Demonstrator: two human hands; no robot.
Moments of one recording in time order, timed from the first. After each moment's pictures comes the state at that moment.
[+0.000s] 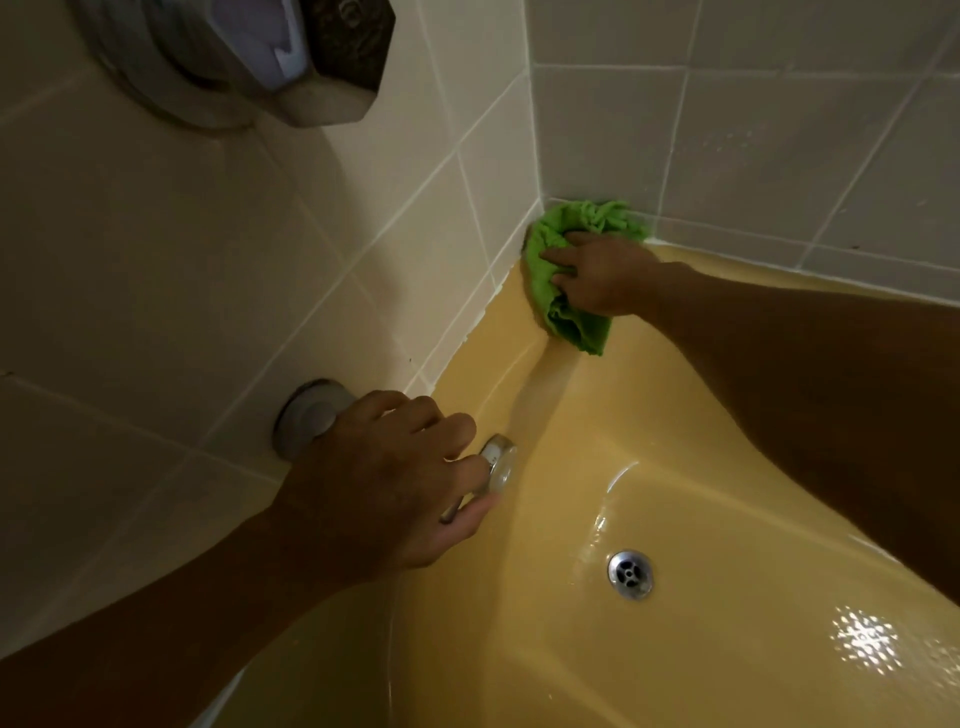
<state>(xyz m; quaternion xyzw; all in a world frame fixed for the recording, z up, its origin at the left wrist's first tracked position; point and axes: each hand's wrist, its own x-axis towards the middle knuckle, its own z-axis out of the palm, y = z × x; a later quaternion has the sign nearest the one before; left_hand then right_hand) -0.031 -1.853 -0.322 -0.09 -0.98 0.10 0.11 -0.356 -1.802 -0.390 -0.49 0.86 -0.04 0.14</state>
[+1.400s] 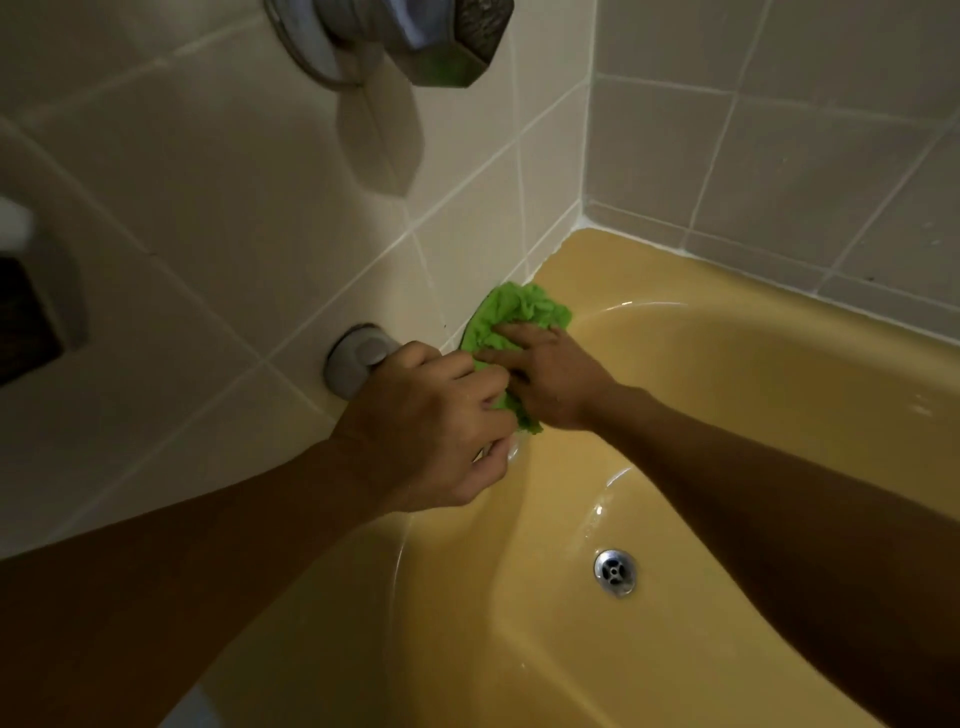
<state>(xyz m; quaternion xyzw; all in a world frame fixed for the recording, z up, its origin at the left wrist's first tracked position) -0.027 -1.838 -0.325 -0.04 -0.98 0.10 0.18 -0.226 -1.780 -0.425 -0.62 0.76 -0.15 0.15</state>
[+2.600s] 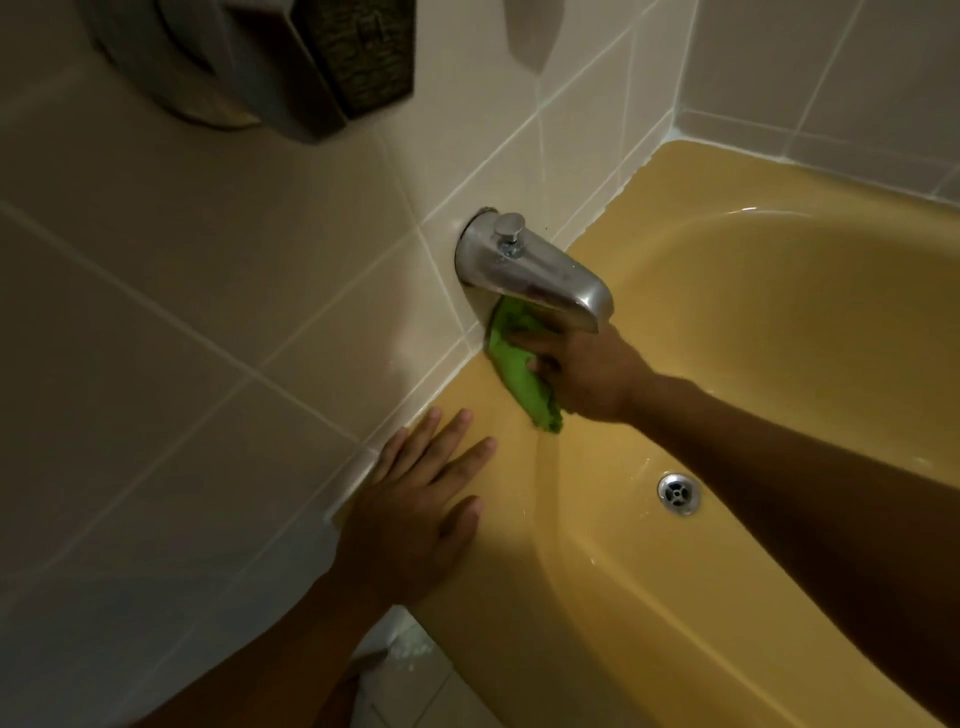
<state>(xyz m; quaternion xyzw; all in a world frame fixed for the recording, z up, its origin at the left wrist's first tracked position) 0.186 -1.814 -0.437 0.20 -0.98 -0.06 0.03 -0.099 -1.759 -0.433 -0.62 0.75 -0.17 0.16</state>
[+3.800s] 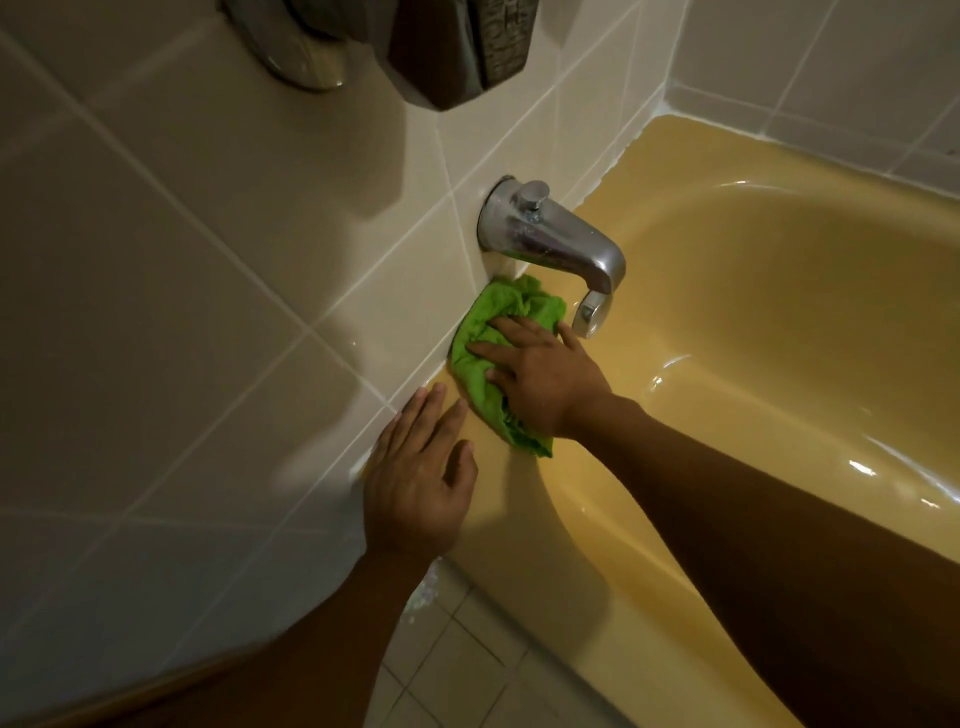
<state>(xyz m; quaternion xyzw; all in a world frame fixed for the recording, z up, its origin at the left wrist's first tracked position) 0.204 -1.800 -0.457 0.31 -0.92 -0.09 0.20 -0.012 -1.755 -0.418 -0.57 0.79 -0.11 0.19</state>
